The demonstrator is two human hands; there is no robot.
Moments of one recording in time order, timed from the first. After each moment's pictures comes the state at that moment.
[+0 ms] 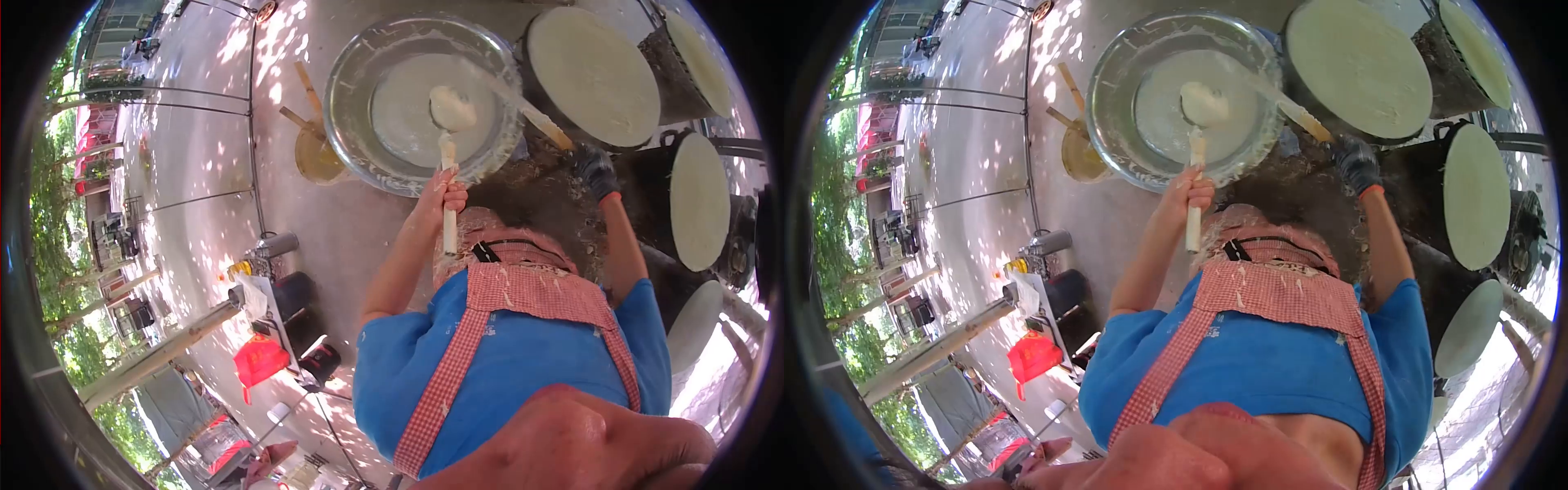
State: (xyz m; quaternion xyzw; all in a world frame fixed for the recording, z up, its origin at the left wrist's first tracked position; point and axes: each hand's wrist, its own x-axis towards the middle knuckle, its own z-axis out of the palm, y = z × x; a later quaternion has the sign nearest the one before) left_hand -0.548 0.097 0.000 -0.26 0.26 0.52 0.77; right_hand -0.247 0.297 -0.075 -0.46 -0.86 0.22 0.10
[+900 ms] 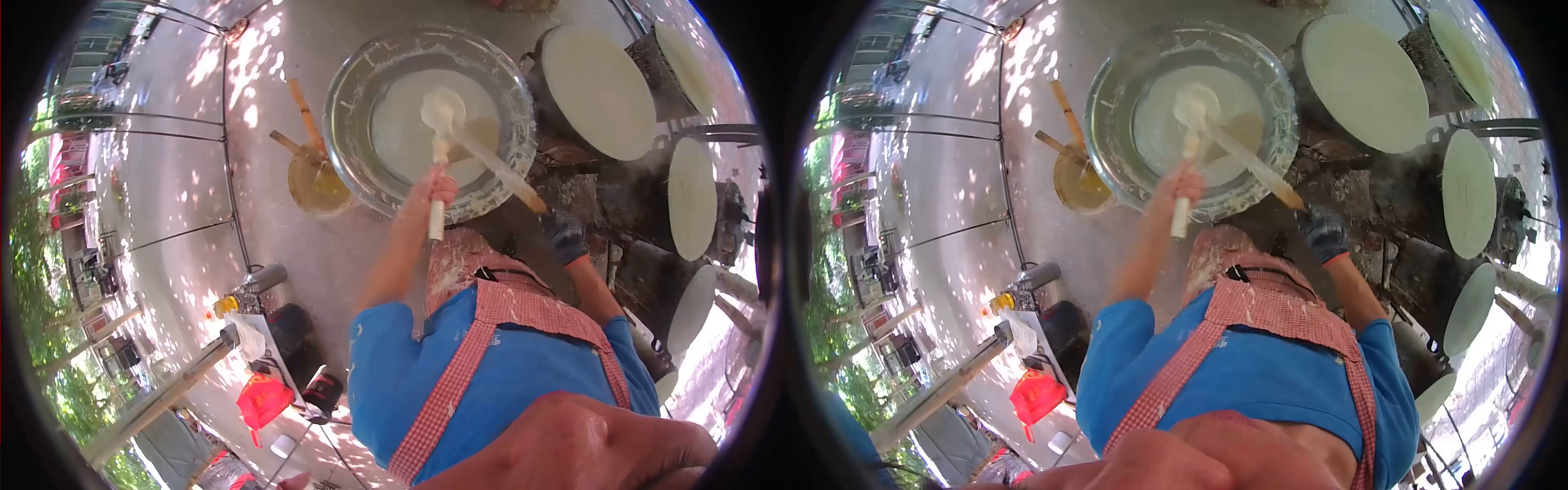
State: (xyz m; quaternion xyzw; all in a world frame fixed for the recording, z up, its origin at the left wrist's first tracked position) left_hand -0.662 0.127 -0.031 -0.35 0.16 0.45 0.81; right_hand -0.335 0.152 -0.056 -0.52 -0.83 0.18 0.08
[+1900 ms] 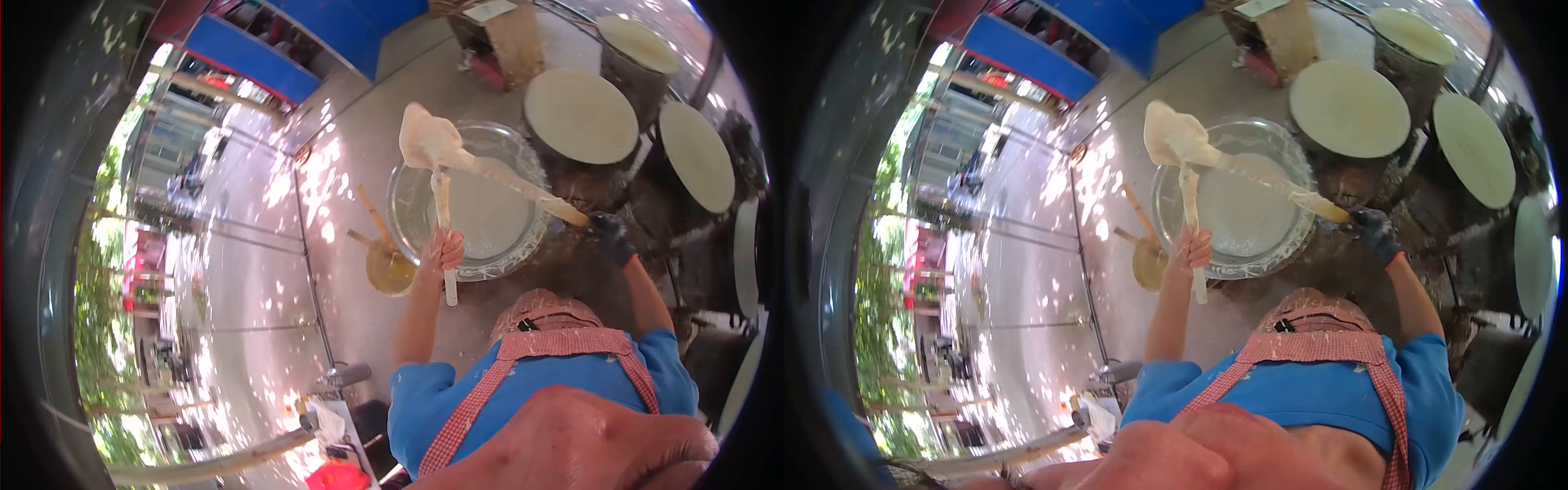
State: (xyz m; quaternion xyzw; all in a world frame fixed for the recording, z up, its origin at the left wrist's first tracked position) left_hand -0.691 0.080 0.055 0.12 0.05 0.45 0.88; right_hand -0.286 0.149 -0.041 -0.47 -0.68 0.42 0.38
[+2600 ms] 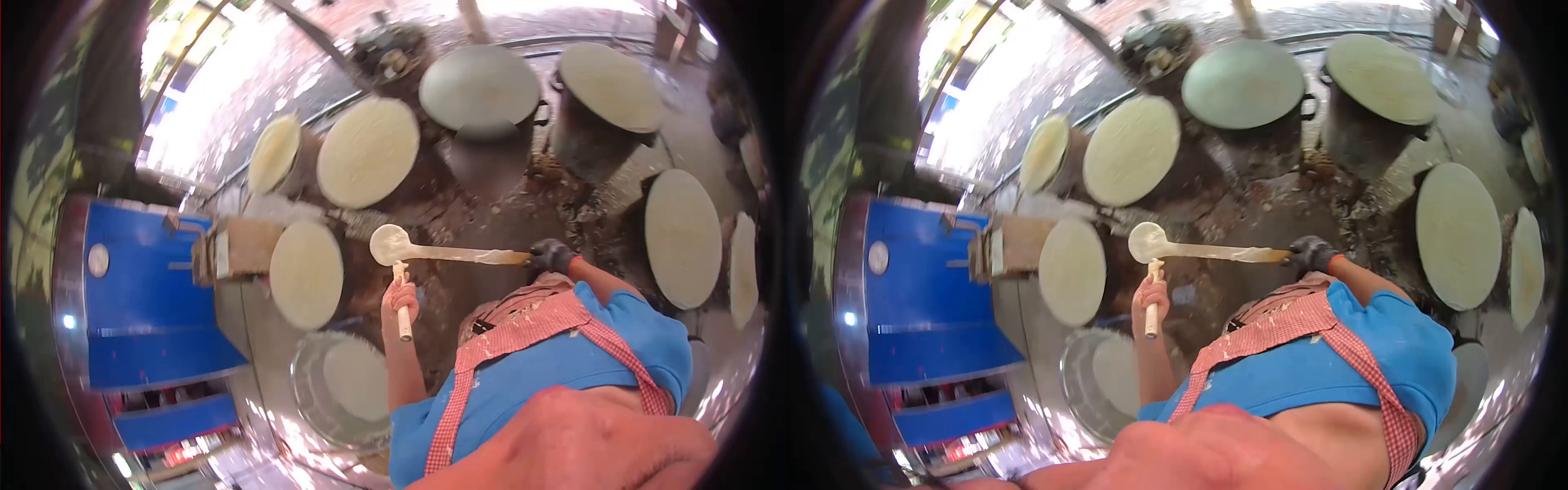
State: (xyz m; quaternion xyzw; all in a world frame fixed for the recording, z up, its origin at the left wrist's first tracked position) left_hand -0.255 0.149 0.039 -0.22 0.19 0.01 0.96; right_hand -0.020 -0.159 -0.057 -0.83 -0.40 0.30 0.24
